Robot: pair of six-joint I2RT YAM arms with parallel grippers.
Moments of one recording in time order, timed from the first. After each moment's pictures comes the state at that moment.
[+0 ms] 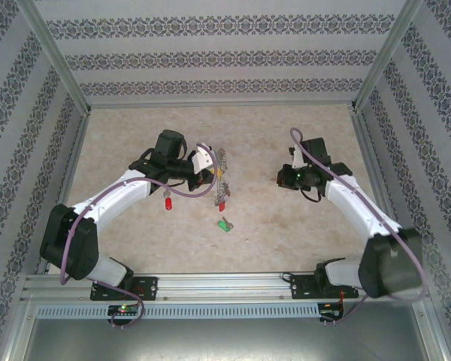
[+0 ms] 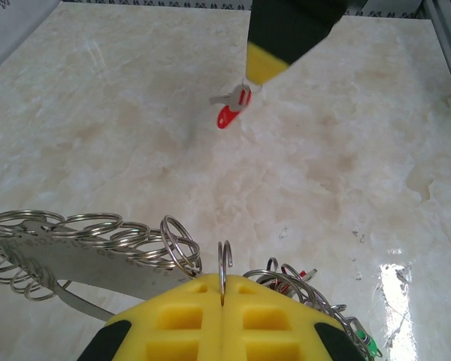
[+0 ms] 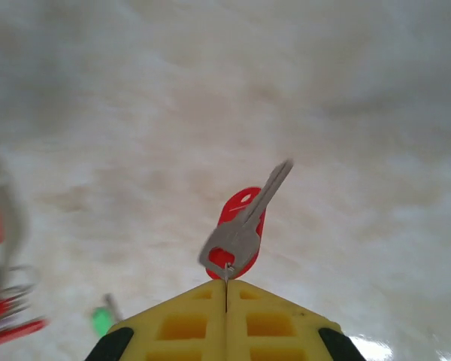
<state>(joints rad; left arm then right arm) -0.44 1.47 1.05 -0.26 0.71 0.56 0.21 1.27 0.92 -0.60 -0.36 0.37</state>
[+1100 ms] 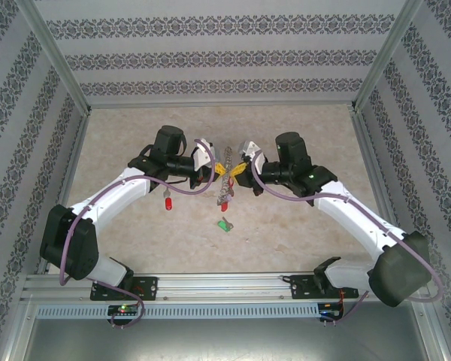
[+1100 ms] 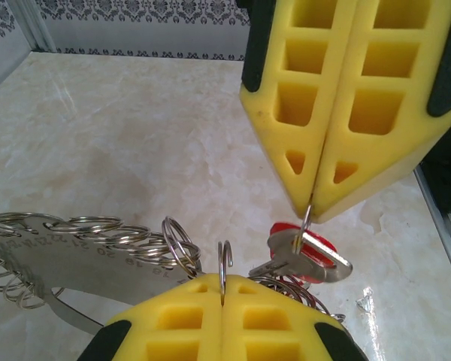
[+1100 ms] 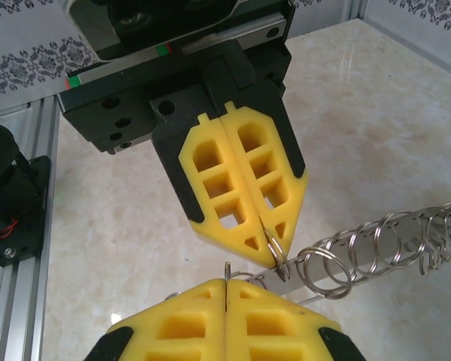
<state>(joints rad) -0.44 1.47 1.10 -0.25 0.84 0.54 0.51 1.26 0.99 -0.29 -0.73 -0.25</state>
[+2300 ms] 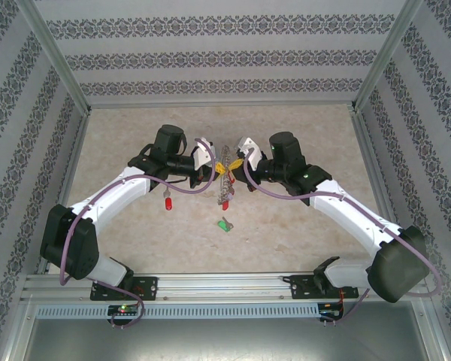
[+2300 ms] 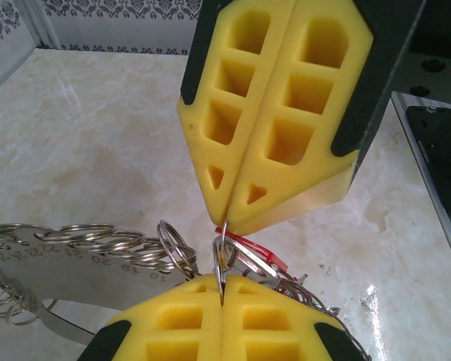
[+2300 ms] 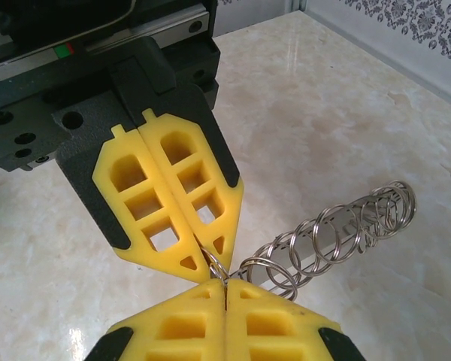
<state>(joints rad) -0.44 1.48 1.11 -0.26 0.83 0.54 0.54 1.29 1.00 -0.25 -0.53 -0.19</state>
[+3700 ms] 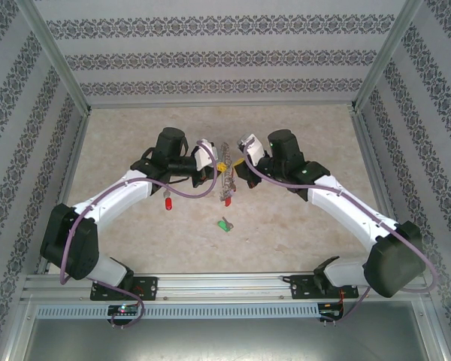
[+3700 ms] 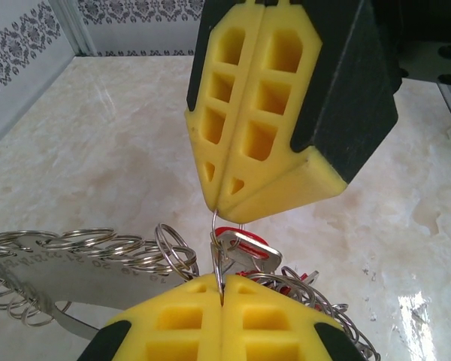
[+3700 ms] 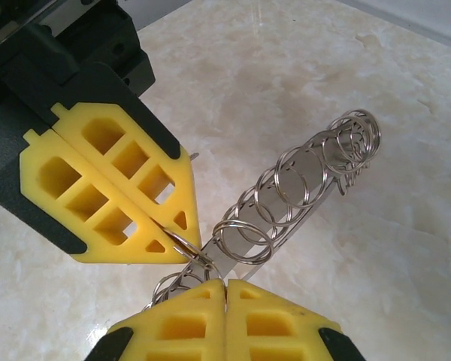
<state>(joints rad) -0.46 1.48 1.05 -0.12 0.74 0.52 0.52 1.33 1.03 -0.31 -0.47 -0.07</state>
